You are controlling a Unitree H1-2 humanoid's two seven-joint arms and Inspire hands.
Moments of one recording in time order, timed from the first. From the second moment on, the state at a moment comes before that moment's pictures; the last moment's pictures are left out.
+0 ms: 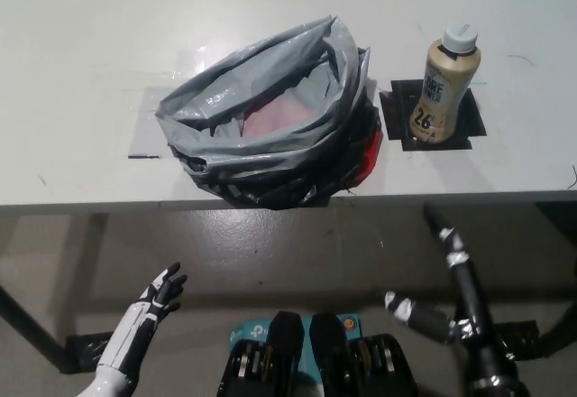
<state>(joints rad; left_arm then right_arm) 0.01 0.21 -0.06 -0.01 0.01 0.06 -0.12 -0.08 0.00 0.10 0.08 -0.27 -0.39 -0.14</state>
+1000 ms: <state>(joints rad) 0.02 0.22 -0.05 -0.02 0.01 0.06 -0.13 -0.77 -0.06 -0.20 0.52 -0.21 -0.15 -0.26</state>
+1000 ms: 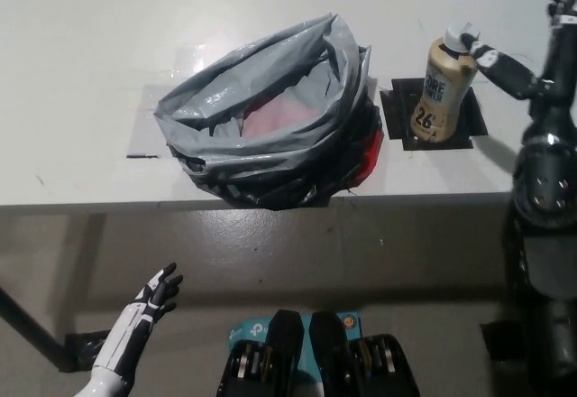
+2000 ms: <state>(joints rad) 0.01 0.22 -0.04 -0.03 0.01 0.06 -0.14 -0.83 -0.10 -0.16 1.06 -0.05 -0.25 -0.10</state>
